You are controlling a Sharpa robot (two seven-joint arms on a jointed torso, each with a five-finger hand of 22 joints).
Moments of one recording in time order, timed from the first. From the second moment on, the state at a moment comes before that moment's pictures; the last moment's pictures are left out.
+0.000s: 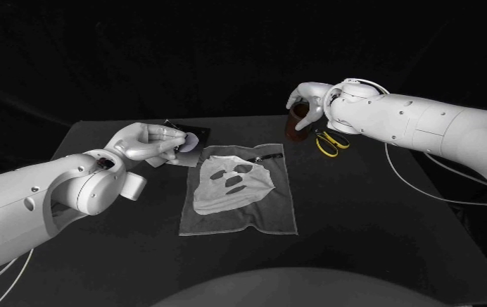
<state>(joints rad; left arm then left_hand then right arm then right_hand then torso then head) 1.17 -0.92 -0.14 1.52 -0.28 -0.26 0.17 1.60 -0.13 0.25 0.26 0.05 0.85 0.21 0.24 0.26 0.86 0.15 0.42 0.07 1.00 0.08 0.87 0.53 0.16 1.10 0.16 0.46 0.66 1.27 -0.63 -0.19 0.91 -1.29 -0.16 -0.01 1.62 -0.23 0.13 0.26 0.13 0.75 0.12 0.36 0.13 0.62 0.19 0.36 0.06 0.66 0.29 0.20 0.11 0.09 0.88 0.33 0.21 0.07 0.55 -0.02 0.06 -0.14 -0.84</state>
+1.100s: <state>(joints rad) 1.17 -0.92 -0.14 1.52 -0.28 -0.26 0.16 1.60 -0.13 0.25 0.26 0.05 0.85 0.21 0.24 0.26 0.86 0.15 0.42 0.07 1.00 0.08 0.87 0.53 0.17 1.10 0.16 0.47 0.66 1.25 -0.66 -0.18 0.90 -1.27 -0.18 -0.01 1.59 -0.20 0.11 0.24 0.13 0.76 0.13 0.31 0.10 0.61 0.19 0.35 0.06 0.67 0.29 0.18 0.09 0.08 0.88 0.31 0.17 0.06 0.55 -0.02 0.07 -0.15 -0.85</state>
